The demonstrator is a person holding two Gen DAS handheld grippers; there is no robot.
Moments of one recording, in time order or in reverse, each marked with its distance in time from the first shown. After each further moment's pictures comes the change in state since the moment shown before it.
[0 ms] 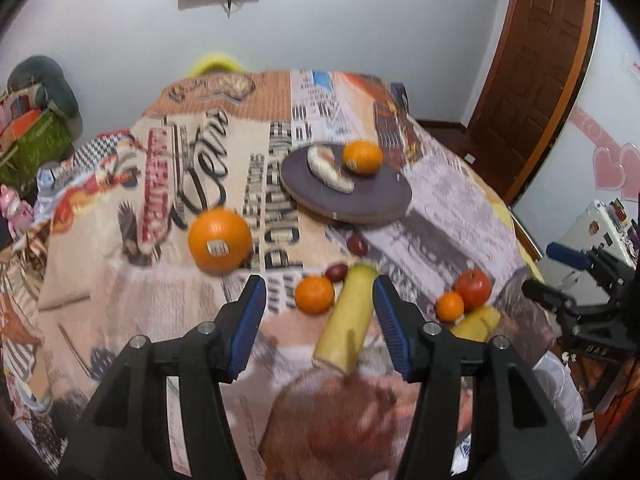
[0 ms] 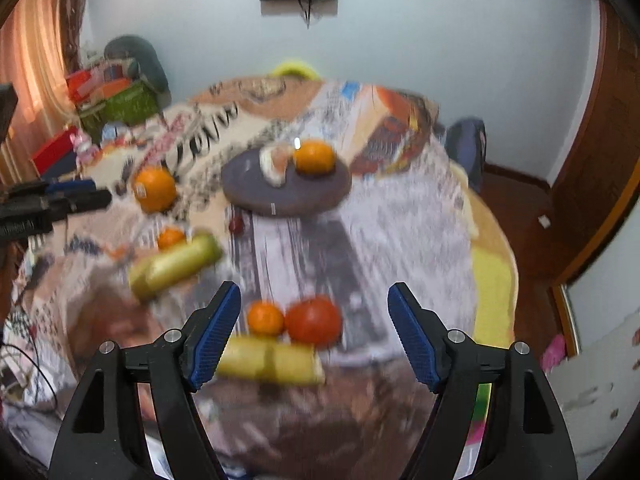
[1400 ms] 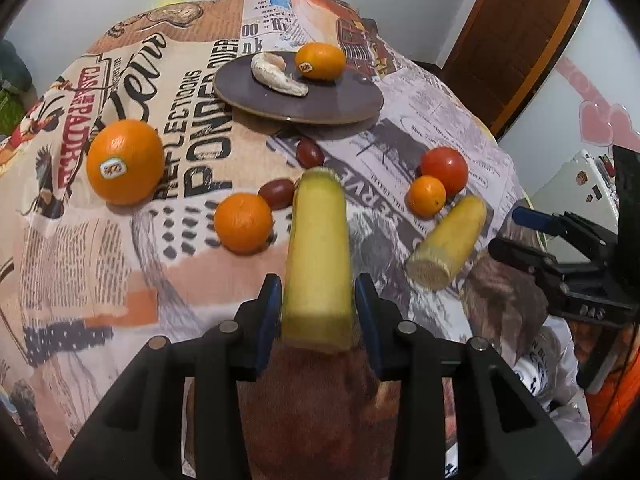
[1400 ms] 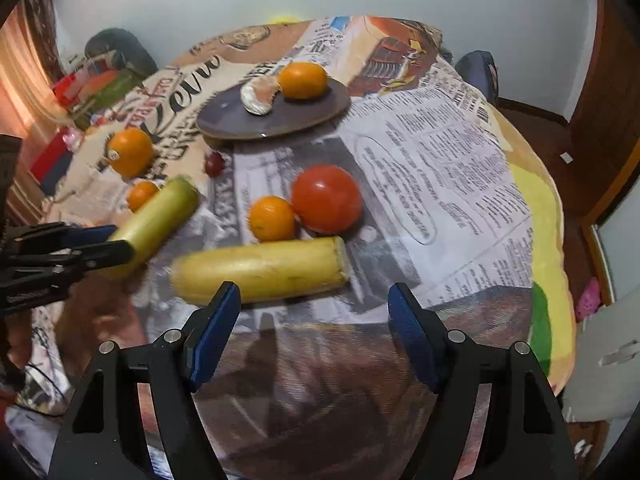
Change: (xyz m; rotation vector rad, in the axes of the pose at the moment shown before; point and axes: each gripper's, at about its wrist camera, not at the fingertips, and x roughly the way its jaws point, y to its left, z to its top) left arm 0.076 -0.029 -0.031 0.049 0.207 -0.110; right arm 0.048 -0.016 -0.028 0.133 0.138 0.101
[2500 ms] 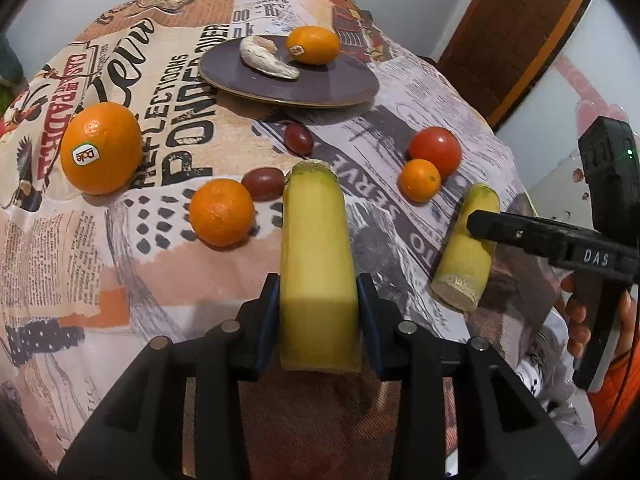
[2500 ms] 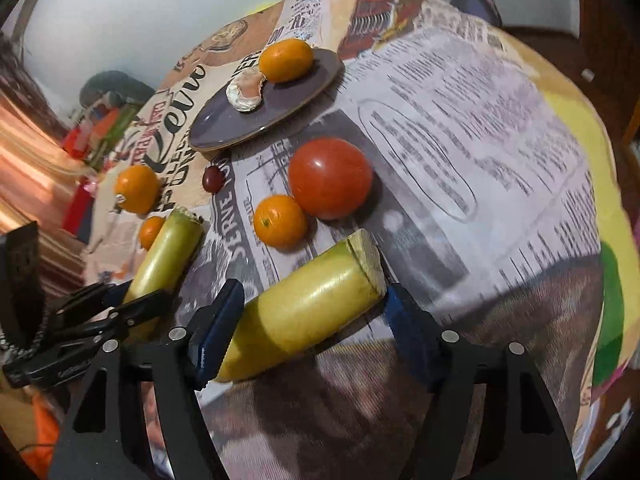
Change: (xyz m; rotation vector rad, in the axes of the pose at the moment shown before) left arm 0.017 0.000 -0.005 -0.006 0.033 -0.035; right arm 0.030 -0.036 0.007 0.247 0.099 0.215
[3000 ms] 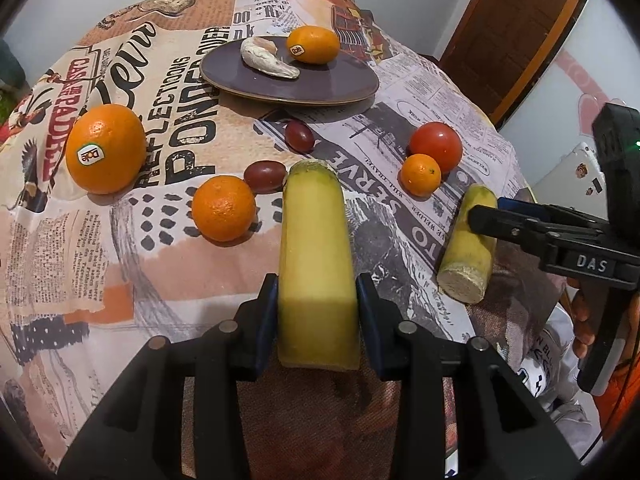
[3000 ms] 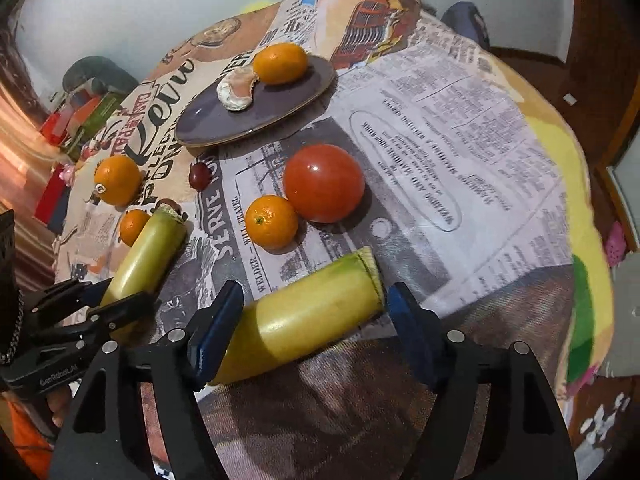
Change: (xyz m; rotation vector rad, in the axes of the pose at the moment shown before) left arm -0.001 -0.002 -0.003 0.011 -0.007 0.022; right arm -0.002 0.022 0.001 -0.072 -0.034 -0.162
